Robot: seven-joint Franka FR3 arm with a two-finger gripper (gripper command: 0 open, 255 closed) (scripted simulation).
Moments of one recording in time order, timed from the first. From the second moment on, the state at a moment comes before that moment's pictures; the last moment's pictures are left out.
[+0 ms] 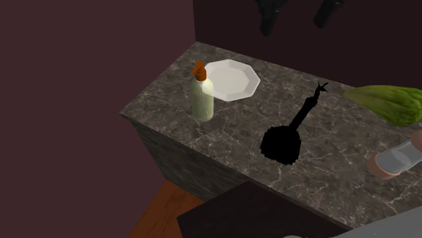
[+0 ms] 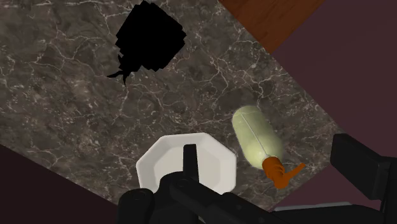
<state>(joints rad) -0.01 -0.82 -0.07 -2.31 -0.05 1.62 0.09</state>
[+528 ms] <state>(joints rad) 0.01 -0.67 -0.04 -2.35 -0.03 1.82 0.14</state>
